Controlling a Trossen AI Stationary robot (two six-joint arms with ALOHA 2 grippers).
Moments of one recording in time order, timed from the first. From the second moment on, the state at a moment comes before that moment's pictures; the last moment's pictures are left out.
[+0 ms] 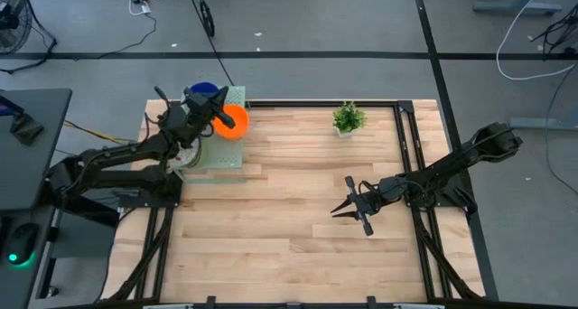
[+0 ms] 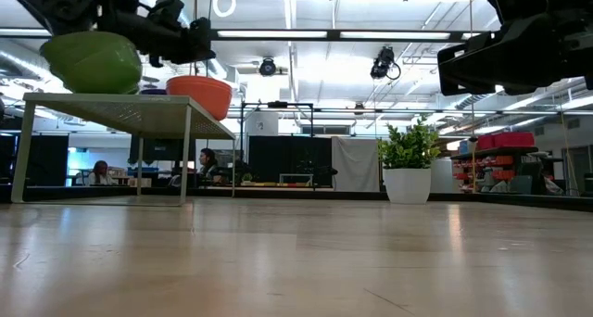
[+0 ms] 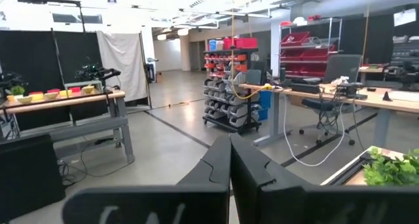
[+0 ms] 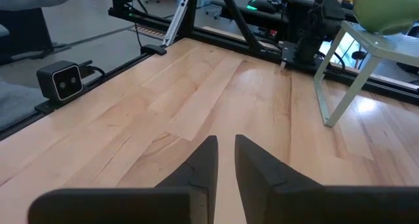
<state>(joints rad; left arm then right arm) 0.56 0.97 0.44 0.70 -0.39 0.10 0.35 1.24 0.23 0.78 0.03 -0.18</state>
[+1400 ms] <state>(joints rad) 0.35 1.00 0.67 0.35 -0.26 0.14 0.35 1.24 0.23 0.73 0.03 -0.14</state>
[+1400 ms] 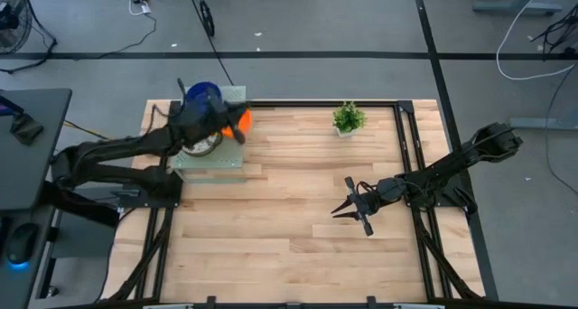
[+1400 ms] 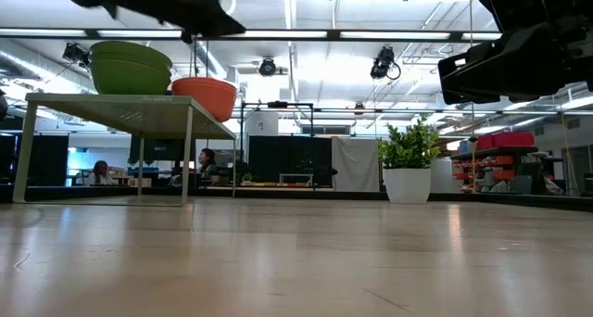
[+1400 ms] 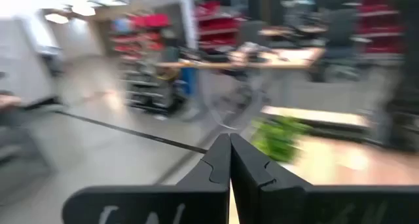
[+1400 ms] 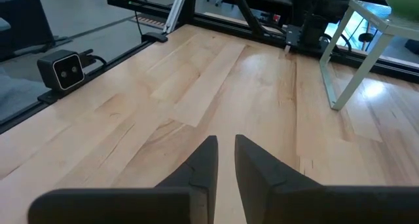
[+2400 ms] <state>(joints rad) -0.23 0.44 0.41 -0.01 -0.16 -0.14 0.38 1.24 0.23 0.71 0.03 -0.06</state>
